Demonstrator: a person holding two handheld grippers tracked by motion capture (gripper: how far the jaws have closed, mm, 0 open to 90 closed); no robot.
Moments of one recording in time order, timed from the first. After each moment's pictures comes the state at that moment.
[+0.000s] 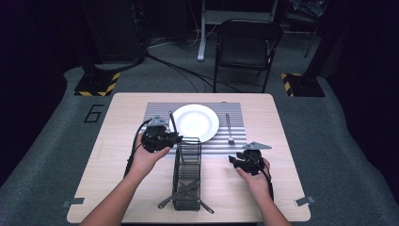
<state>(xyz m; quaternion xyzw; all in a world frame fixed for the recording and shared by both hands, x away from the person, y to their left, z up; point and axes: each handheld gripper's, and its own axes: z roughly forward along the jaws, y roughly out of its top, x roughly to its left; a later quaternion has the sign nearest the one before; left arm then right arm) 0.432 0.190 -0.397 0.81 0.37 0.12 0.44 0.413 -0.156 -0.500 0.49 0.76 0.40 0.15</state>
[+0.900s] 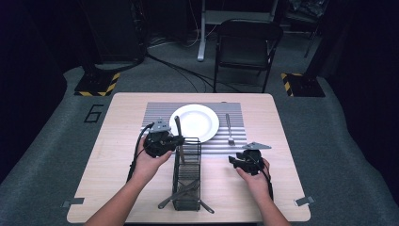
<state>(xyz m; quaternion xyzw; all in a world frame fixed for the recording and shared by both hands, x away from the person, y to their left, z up) 0.416 0.178 -0.396 0.81 0.35 0.13 0.46 0.414 -0.157 -0.502 0.49 0.76 0.40 0.15</state>
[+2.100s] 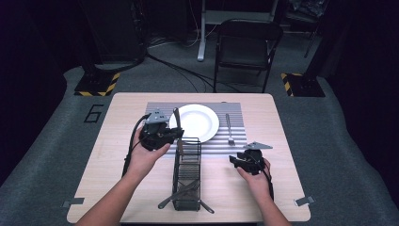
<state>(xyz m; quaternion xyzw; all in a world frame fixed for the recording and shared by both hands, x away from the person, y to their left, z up) 0.406 0.180 -0.340 0.81 0.34 0.15 0.46 0.414 -0.159 -0.501 0.50 0.75 0.40 0.15</state>
